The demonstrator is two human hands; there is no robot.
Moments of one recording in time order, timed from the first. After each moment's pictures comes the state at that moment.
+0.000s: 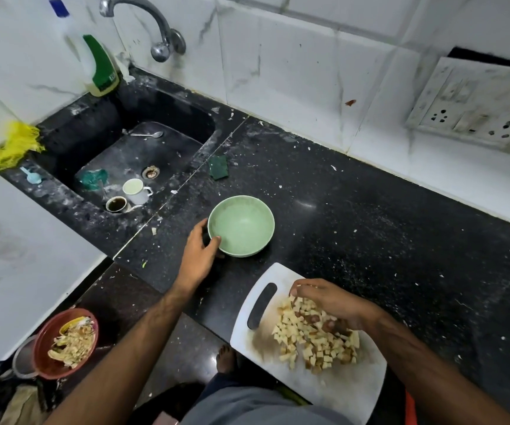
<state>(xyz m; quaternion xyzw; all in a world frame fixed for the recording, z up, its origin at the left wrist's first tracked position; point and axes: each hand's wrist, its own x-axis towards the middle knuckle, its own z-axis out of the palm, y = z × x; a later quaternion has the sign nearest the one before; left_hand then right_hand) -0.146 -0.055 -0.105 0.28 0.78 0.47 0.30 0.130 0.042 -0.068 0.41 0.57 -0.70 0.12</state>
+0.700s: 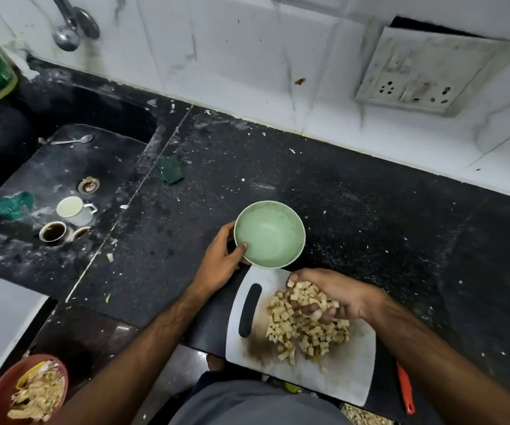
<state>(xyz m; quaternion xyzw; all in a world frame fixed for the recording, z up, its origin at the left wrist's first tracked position) -0.104 -0.005 -0.115 0.42 0.66 0.44 0.45 0.139 0.045 -0.044 0.50 0.33 -0.80 0.08</state>
